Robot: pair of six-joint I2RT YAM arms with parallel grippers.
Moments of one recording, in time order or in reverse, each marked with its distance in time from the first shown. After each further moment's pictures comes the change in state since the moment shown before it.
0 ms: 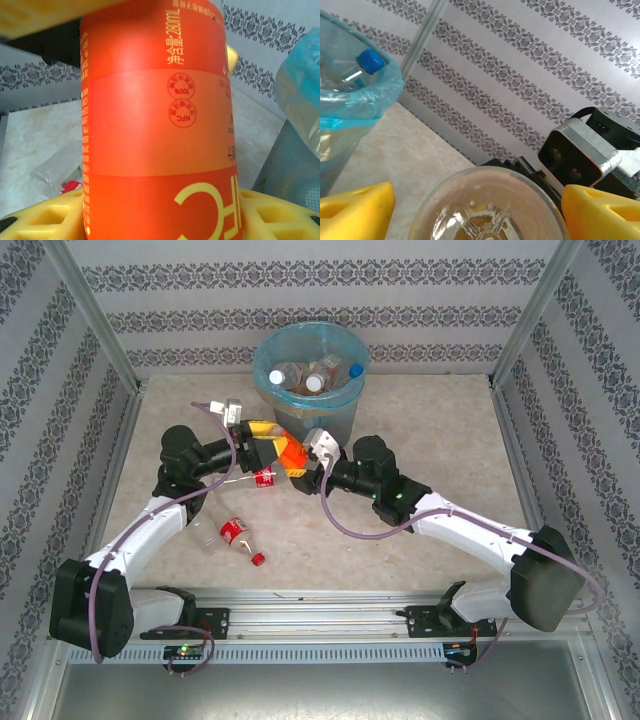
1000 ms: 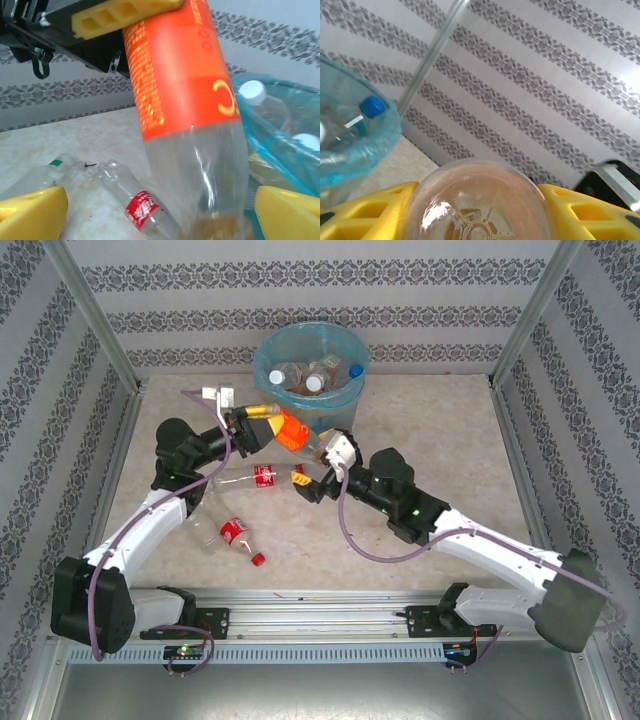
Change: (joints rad) left arm -0.002 0.026 0.115 0.025 -0.118 -0.064; right arm 0.064 -0.200 -0.088 0.011 0.262 -0.051
